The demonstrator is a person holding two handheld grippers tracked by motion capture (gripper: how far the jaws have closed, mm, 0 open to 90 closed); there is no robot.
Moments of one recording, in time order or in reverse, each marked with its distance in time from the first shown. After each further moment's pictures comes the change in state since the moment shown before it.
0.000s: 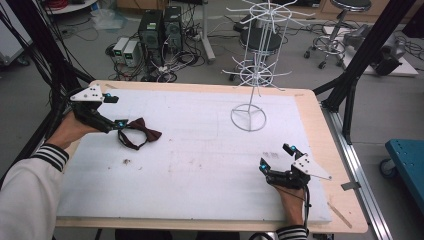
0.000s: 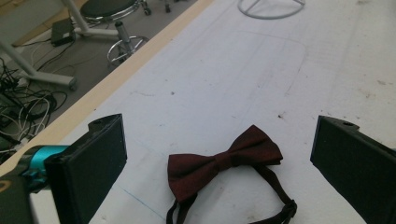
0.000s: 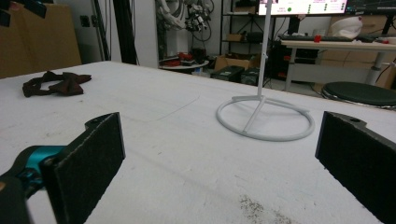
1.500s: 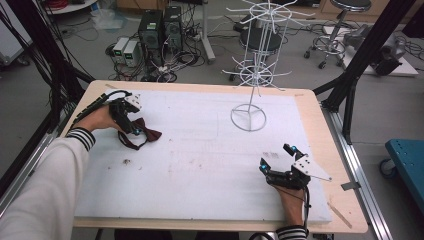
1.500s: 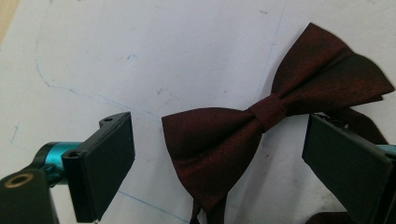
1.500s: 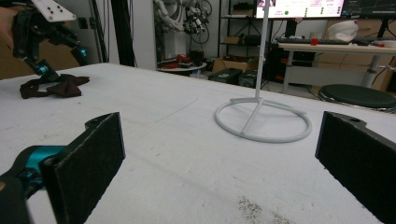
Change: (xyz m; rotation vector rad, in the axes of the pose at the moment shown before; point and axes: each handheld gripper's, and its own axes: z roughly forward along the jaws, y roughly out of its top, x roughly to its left) left arm 0.026 -0.013 0.103 0.536 -0.122 0.177; right arm 0.000 -0.001 -0.001 -0.015 -0.007 -0.006
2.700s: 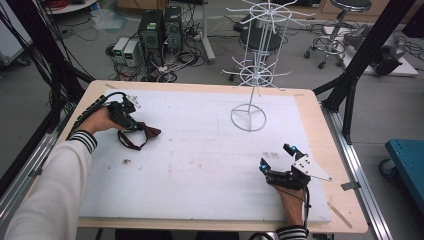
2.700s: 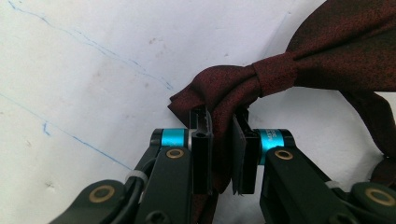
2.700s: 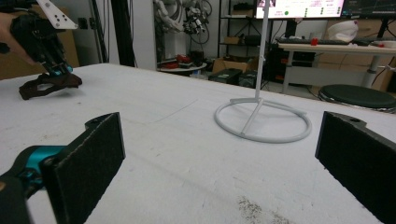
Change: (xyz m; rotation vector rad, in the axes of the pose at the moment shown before) left arm -0.002 -0.007 0.000 0.083 -0.045 -0.202; right arm 0.000 0.000 0.000 0.002 0.001 0.005
